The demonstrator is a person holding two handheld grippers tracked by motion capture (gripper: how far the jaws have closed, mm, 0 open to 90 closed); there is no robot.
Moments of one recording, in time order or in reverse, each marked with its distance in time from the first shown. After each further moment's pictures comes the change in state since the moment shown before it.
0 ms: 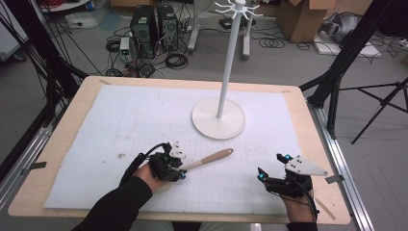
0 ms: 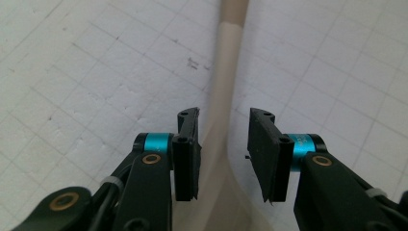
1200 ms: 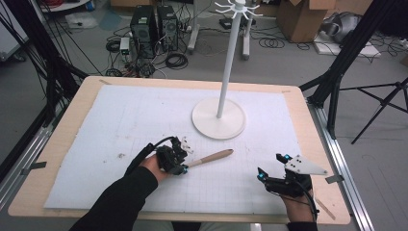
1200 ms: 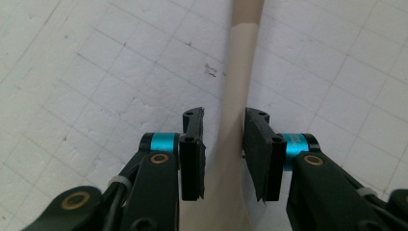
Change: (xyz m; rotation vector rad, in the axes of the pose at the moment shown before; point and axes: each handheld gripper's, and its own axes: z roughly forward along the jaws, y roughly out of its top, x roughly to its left) left arm 0.010 0.023 0.011 0.111 -0.005 0.056; right arm -0.001 0.000 0.001 0.006 0.006 0.000
